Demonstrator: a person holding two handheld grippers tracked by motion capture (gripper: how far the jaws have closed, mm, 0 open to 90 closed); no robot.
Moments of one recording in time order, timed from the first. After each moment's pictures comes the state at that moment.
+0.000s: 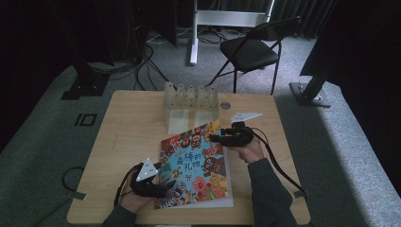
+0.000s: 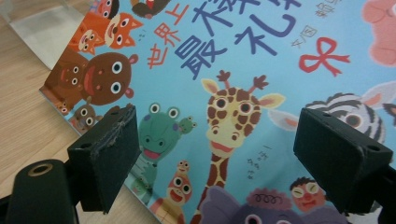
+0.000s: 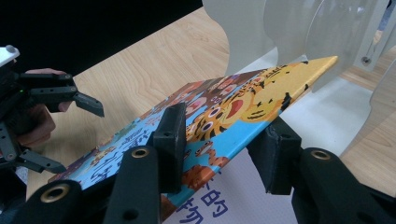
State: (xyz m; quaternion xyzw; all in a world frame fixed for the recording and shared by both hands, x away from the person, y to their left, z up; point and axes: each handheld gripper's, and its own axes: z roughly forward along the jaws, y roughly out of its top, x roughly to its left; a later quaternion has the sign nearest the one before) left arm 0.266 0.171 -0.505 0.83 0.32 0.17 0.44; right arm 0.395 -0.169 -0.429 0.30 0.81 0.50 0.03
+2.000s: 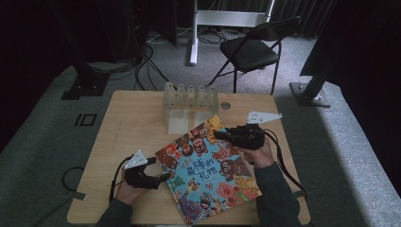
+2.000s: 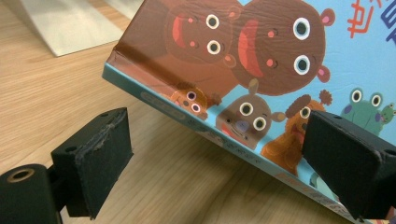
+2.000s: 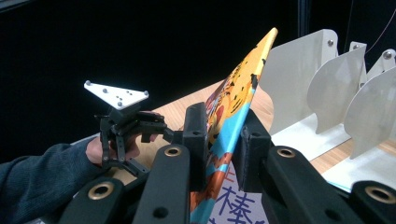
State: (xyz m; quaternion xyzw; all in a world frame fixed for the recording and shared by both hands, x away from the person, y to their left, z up) left arm 0.298 0.200 -0.515 0.79 0.34 0.09 0.50; right arm 0.356 -0.188 -0.381 0.23 0.76 0.61 0.02
